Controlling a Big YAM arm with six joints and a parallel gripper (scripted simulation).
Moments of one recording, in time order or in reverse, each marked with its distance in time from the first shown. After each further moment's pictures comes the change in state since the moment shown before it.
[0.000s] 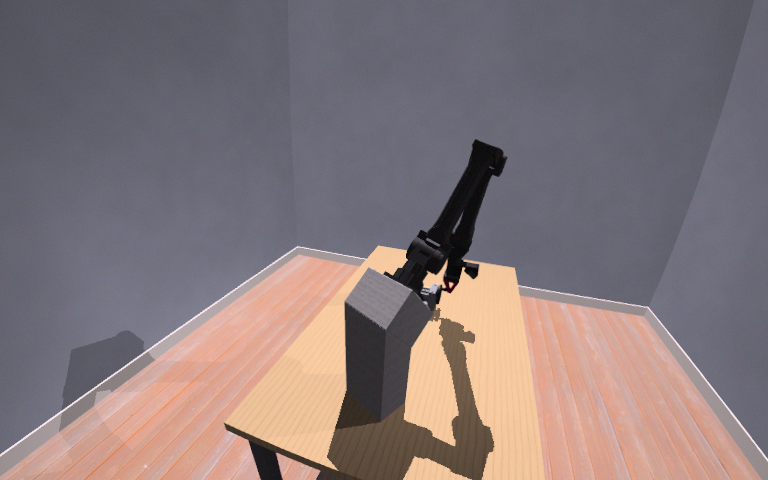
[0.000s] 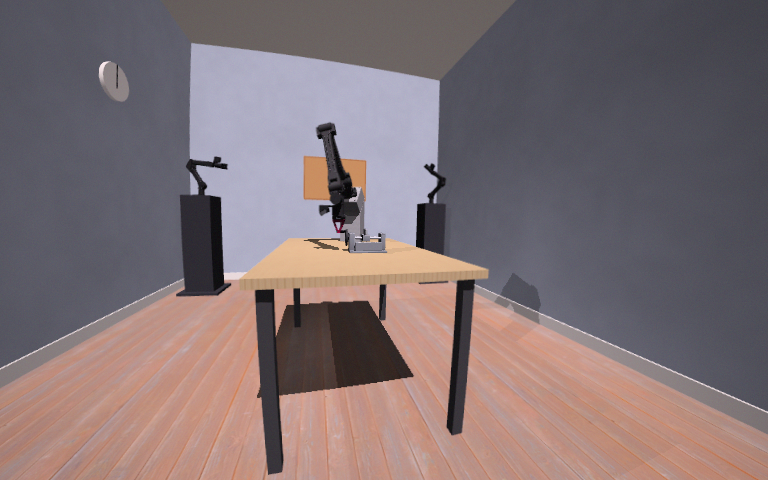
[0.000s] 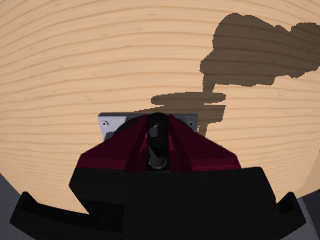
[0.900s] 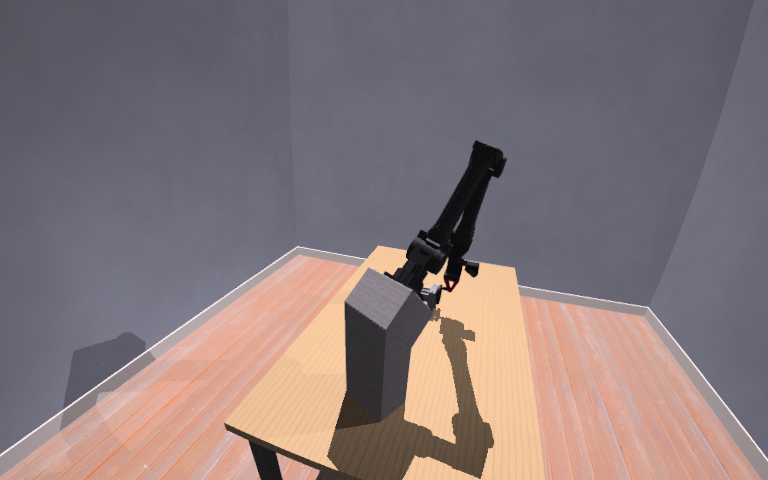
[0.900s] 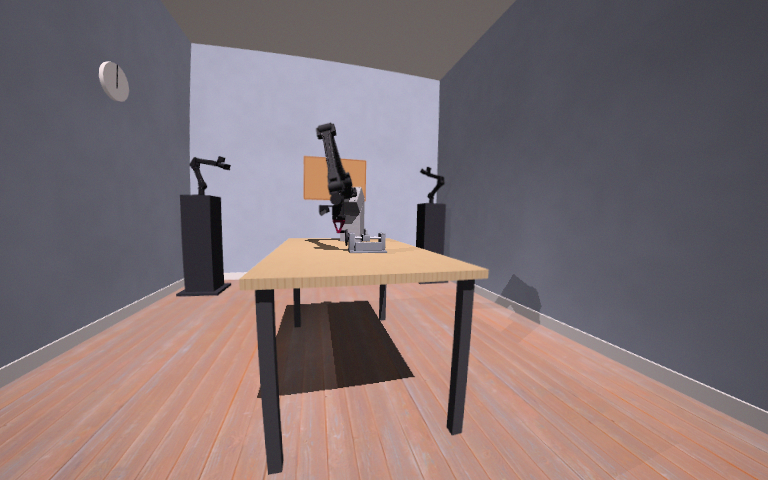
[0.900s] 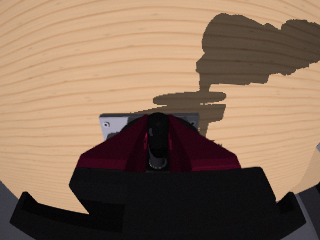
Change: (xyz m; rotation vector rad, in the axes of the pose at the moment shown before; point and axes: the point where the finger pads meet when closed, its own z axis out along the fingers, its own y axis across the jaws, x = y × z) arm 0.000 0.007 0.000 0.039 -0.001 -0.005
